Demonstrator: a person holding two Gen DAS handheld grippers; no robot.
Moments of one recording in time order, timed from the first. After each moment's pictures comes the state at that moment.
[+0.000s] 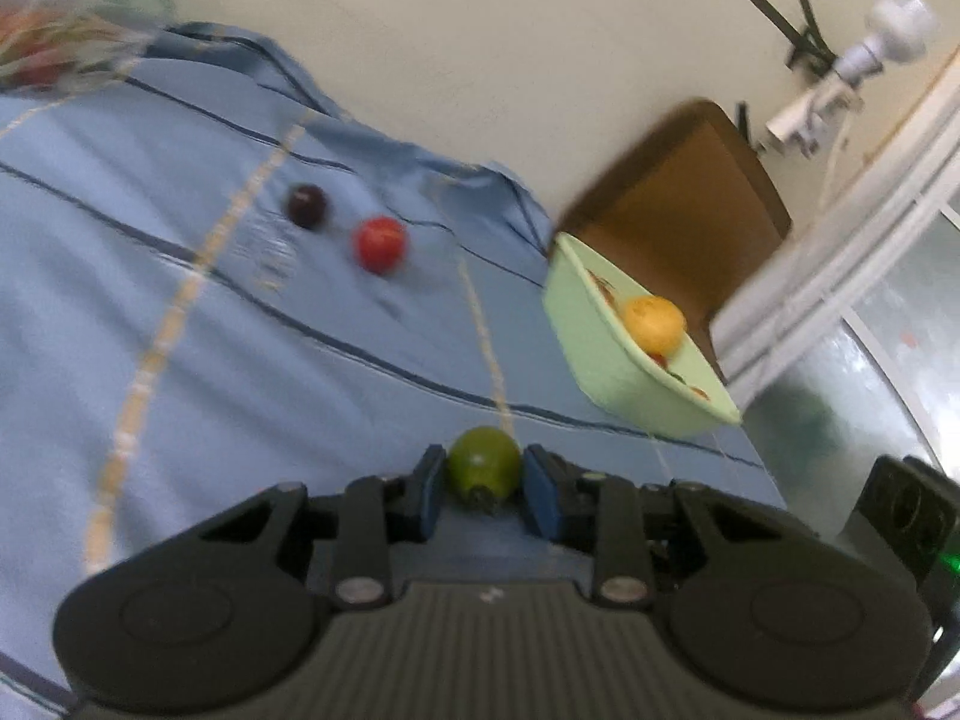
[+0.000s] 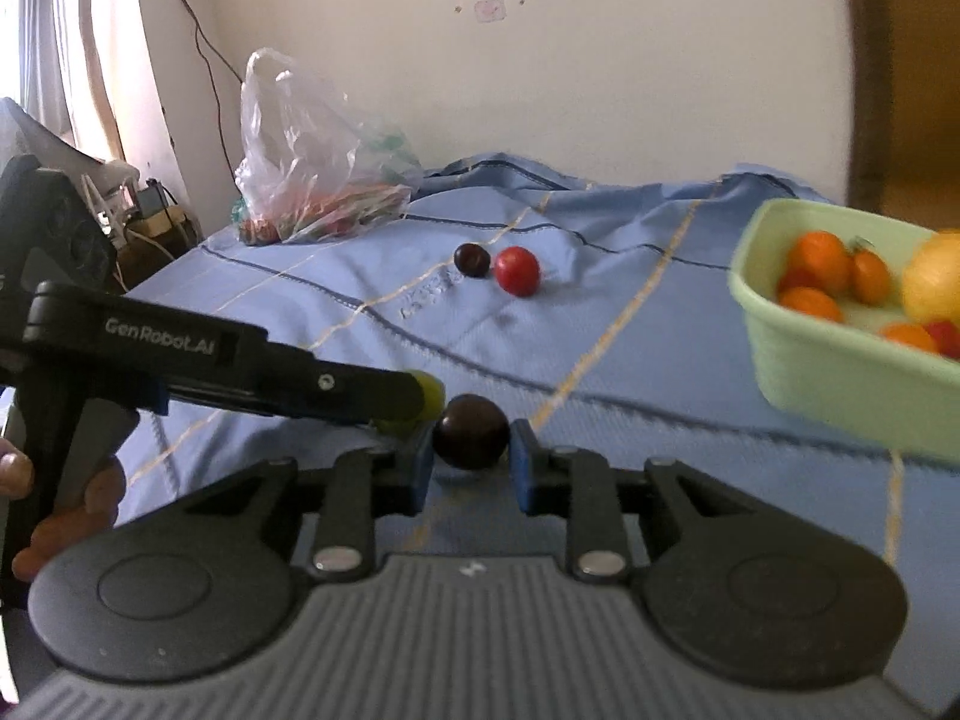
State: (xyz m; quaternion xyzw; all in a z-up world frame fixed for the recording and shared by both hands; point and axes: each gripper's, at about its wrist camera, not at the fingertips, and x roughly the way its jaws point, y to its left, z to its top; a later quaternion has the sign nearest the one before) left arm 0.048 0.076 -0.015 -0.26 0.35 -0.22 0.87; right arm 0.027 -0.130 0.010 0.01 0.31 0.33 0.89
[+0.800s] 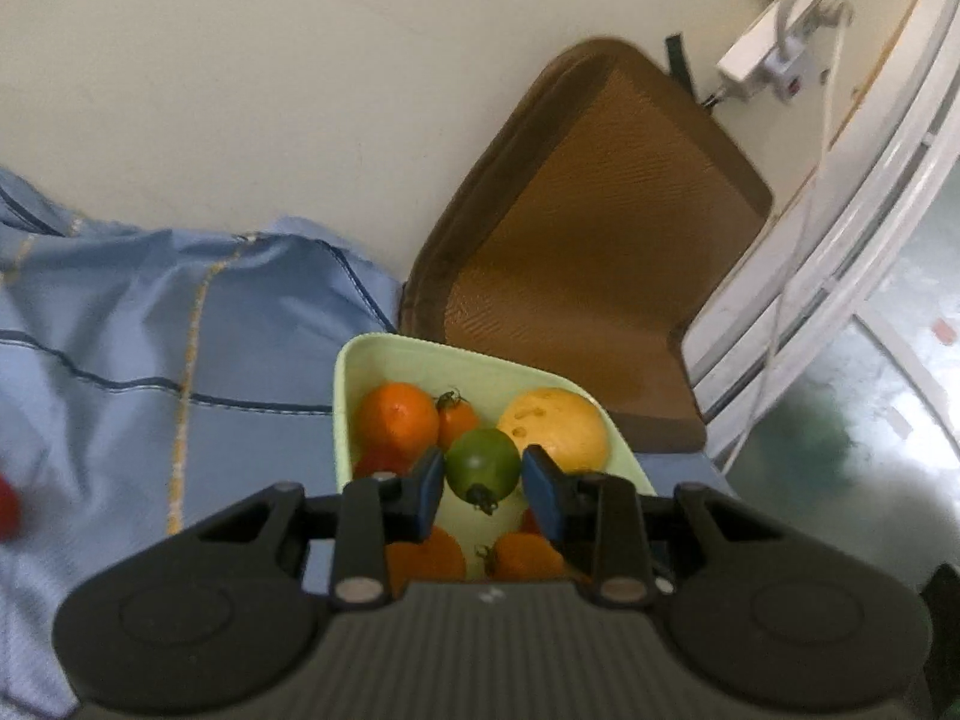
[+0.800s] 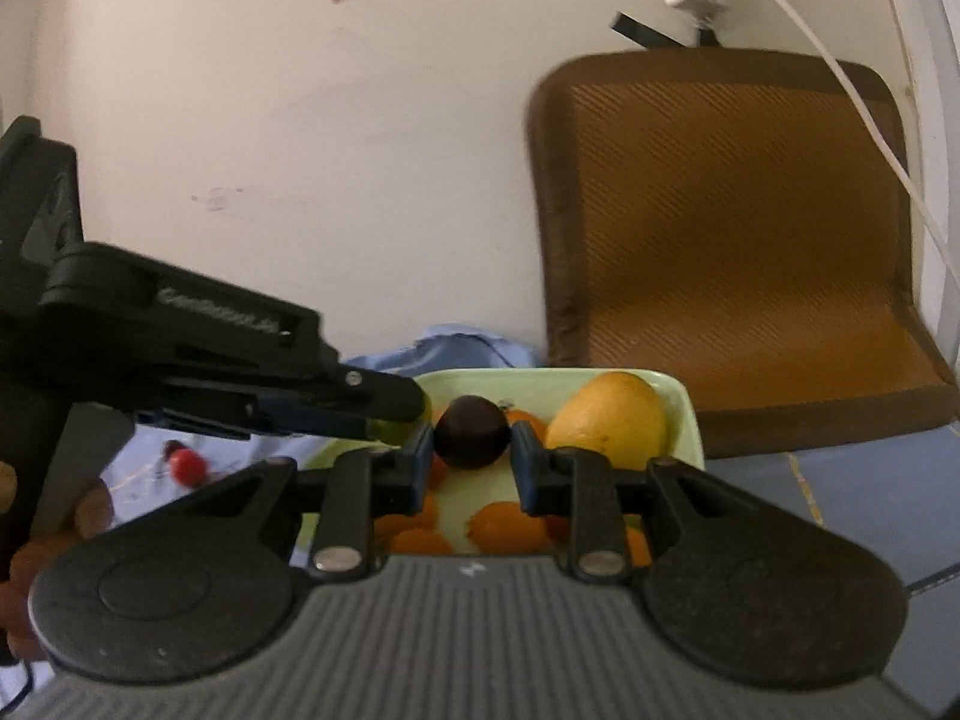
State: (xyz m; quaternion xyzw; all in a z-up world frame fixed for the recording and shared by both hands) left arm 0.188 -0.078 0.035 -0.19 0.34 -0.24 0.89; right arm 0.103 -0.237 0.024 0.05 0.19 0.14 0.97
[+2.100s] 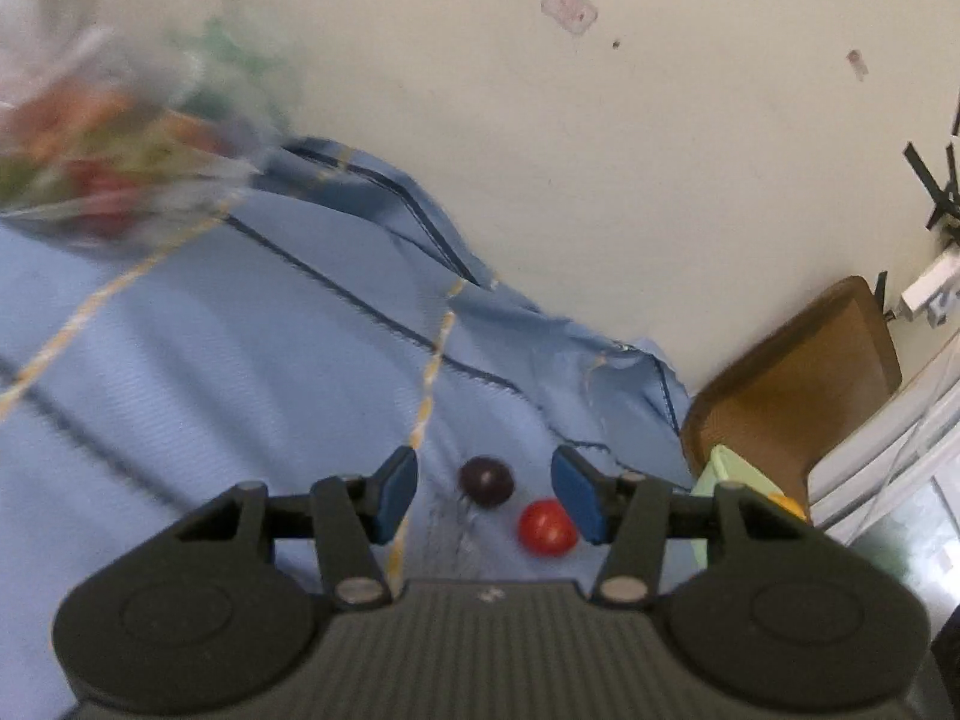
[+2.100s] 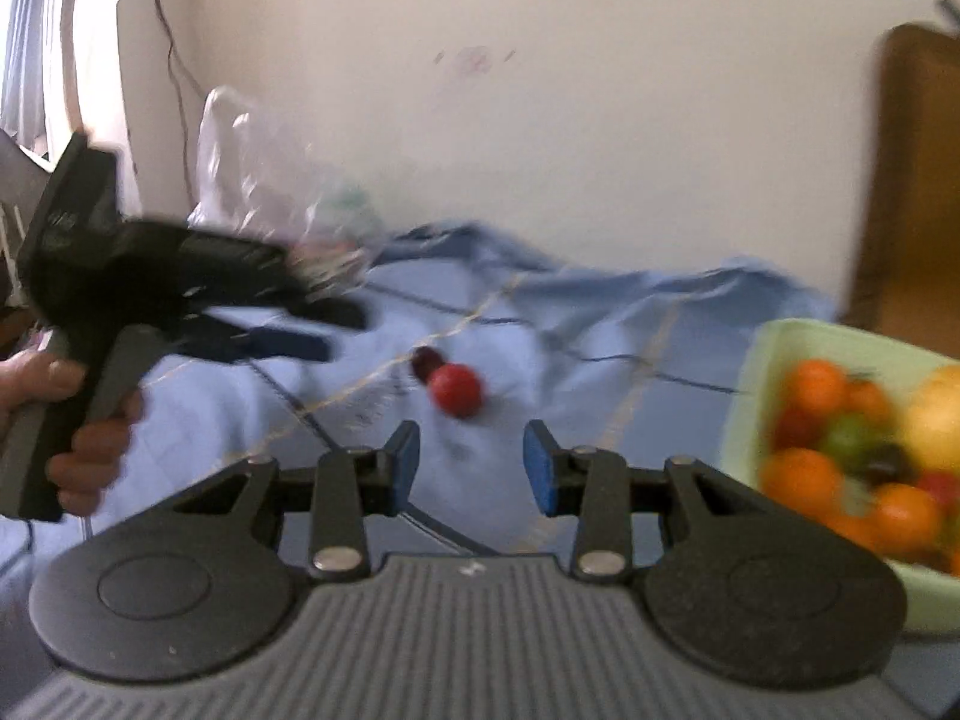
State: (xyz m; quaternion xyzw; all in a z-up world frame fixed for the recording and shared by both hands) left arm 0.151 0.157 0.004 -0.30 0.33 -0.10 0.89; right arm 0.101 -0.077 0.024 -0.02 0.28 0.32 0.90
